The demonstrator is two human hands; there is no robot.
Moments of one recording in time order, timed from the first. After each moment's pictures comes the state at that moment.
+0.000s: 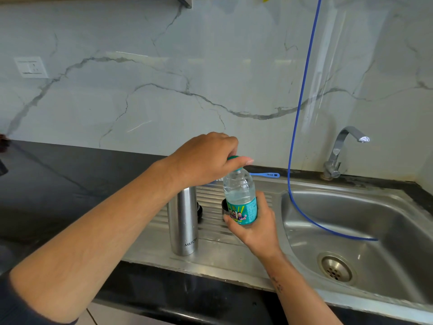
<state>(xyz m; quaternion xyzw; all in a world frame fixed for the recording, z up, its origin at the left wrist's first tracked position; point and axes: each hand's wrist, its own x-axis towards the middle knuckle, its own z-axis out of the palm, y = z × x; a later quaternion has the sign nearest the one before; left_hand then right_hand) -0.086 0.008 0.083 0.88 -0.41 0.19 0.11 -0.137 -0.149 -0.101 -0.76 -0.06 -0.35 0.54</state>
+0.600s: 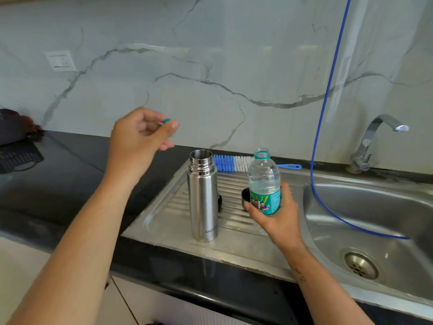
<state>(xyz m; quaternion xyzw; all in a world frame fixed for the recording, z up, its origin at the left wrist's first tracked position) -0.082 0.131 0.060 0.73 -0.18 0.27 0.61 -0.139 -0.148 -0.101 -0.76 -0.05 -0.34 0.56</state>
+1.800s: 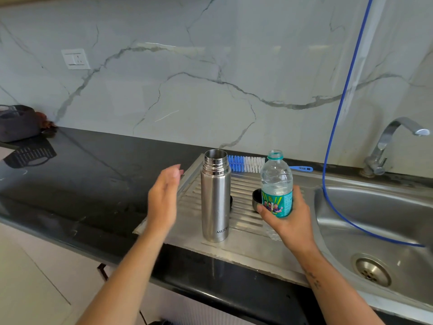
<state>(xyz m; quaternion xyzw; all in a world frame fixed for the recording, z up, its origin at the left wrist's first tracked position) -0.076 0.137 -0.078 0.75 -0.10 0.22 0.62 -0.141 -0.144 -0.101 -0.76 -0.05 -0.31 0.57</state>
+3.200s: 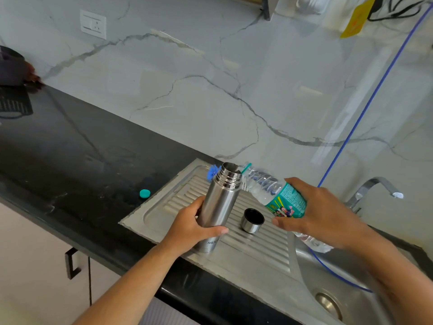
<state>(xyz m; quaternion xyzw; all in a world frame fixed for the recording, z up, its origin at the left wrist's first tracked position) -0.089 0.099 -0.117 0.75 -0.19 0.02 0.63 -0.170 -0.150 0.065 -0.98 -0.11 -0.08 0.14</state>
